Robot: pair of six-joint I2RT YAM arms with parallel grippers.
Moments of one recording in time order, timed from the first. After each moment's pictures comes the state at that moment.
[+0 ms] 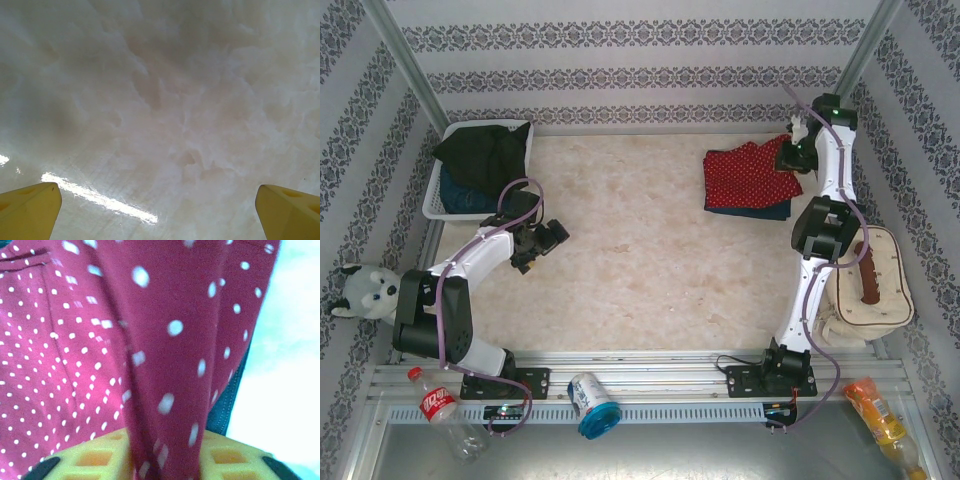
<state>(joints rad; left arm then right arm) -0.12 1.49 0.91 -0.60 0.08 -0.84 -0.26 2.44 2.53 -1.37 -0.21 -0.11</state>
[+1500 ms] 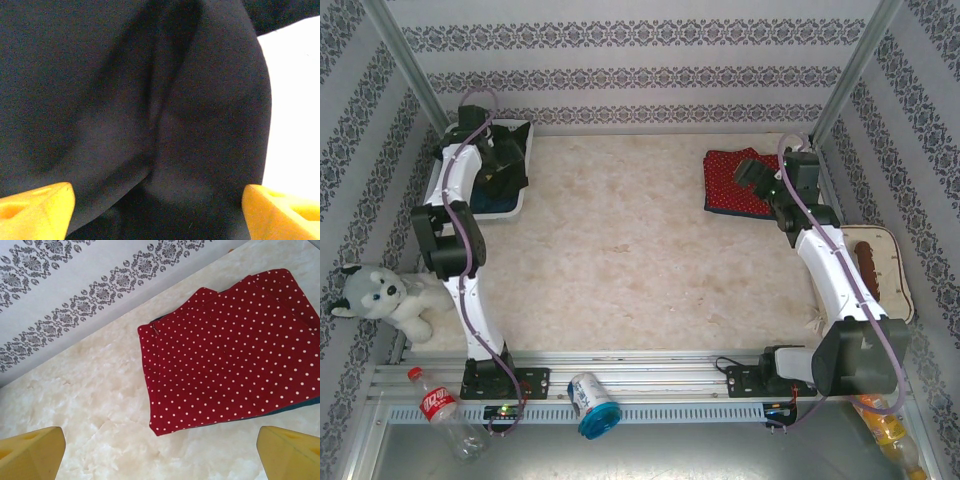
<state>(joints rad) 0.20 2.18 2.00 -0.83 0.11 -0.41 0.00 1.28 1.06 -0.34 -0.08 0.55</state>
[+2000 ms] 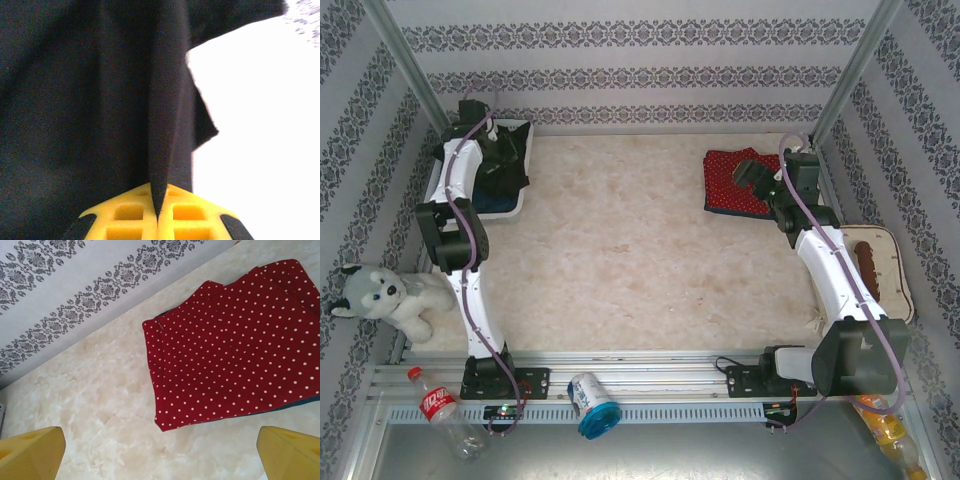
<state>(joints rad) 0.20 2.21 2.13 -0.88 0.24 -0.39 0.00 1.28 1.05 -0.33 -0.11 0.57</state>
